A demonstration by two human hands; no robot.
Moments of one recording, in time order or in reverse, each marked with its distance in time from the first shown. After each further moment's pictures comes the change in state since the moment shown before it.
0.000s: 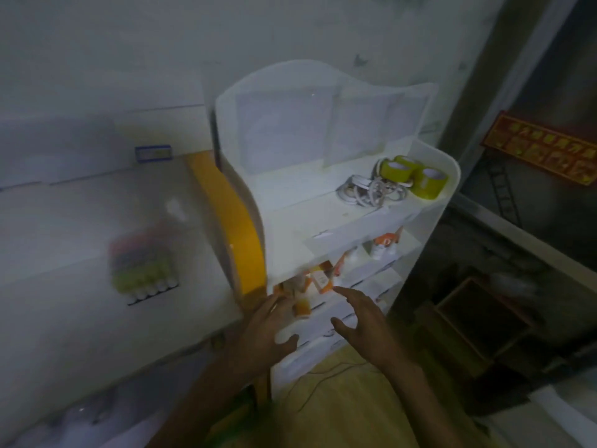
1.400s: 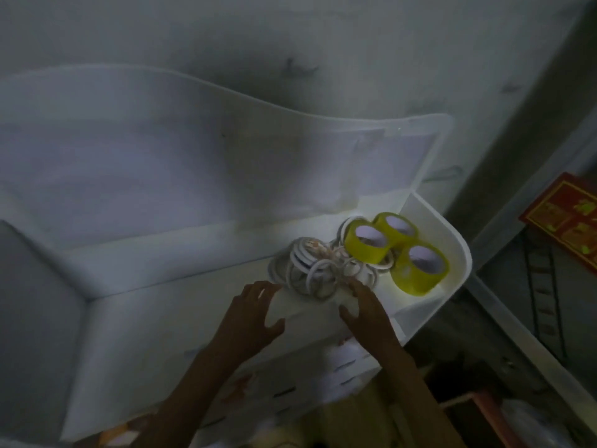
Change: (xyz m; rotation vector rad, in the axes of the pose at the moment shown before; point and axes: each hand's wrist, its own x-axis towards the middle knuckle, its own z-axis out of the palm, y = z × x) left_hand 0.423 0.025 0.121 0.175 0.209 -0.181; right_hand 0.353 0.322 -0.144 -0.017 -0.069 0.025
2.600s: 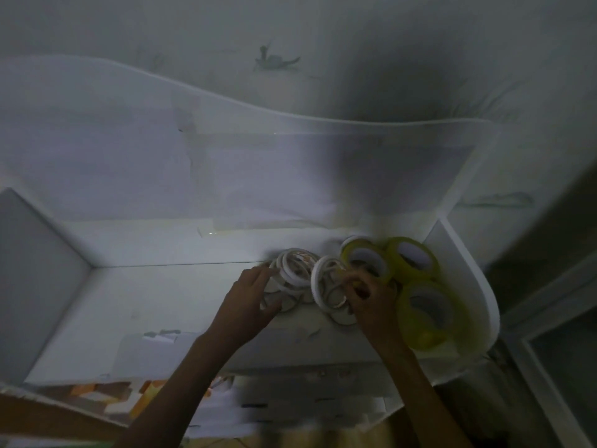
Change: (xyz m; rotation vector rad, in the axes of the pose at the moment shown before) left_hand 0.073 0.061 0.046 0.007 0.190 -0.283; right_hand 0.109 0.048 -0.053 0.508 0.013 -0.248
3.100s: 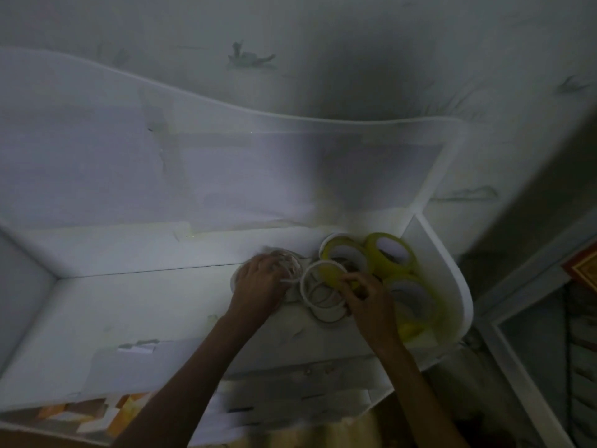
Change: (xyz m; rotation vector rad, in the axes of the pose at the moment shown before) left_hand 0.052 0.008 0.046 0.232 -0.115 0.088; right_hand -0.011 0.003 -0.023 -0.084 0.073 0.103
